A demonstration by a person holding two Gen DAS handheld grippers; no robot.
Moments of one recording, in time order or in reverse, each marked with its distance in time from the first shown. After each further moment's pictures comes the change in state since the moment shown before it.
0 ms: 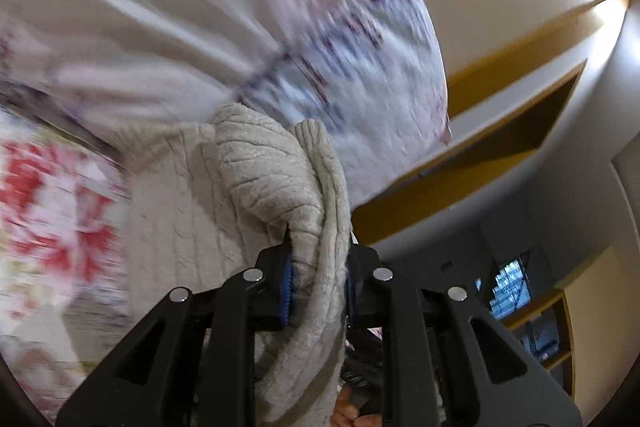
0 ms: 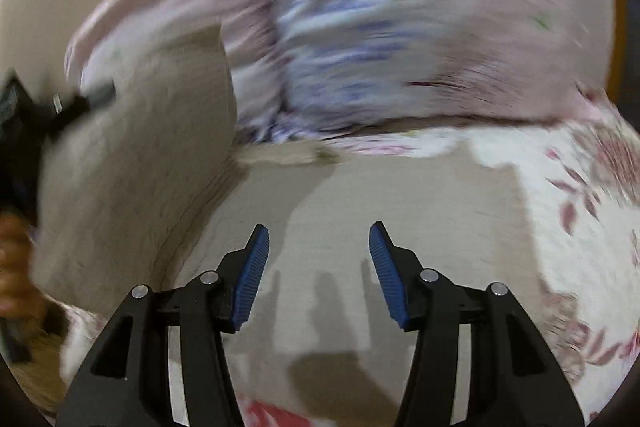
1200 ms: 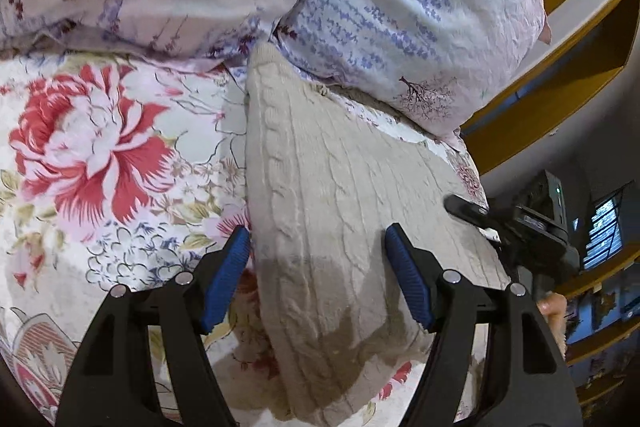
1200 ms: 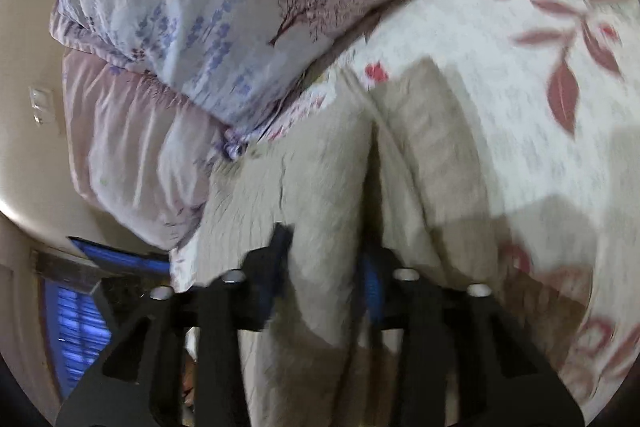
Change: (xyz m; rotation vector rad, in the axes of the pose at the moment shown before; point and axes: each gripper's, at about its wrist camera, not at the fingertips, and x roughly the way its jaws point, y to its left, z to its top) left arm 0.052 0.049 -0.062 0.125 0.193 0.403; right arm 0.040 -0.126 0.009 0.509 0.255 0.264
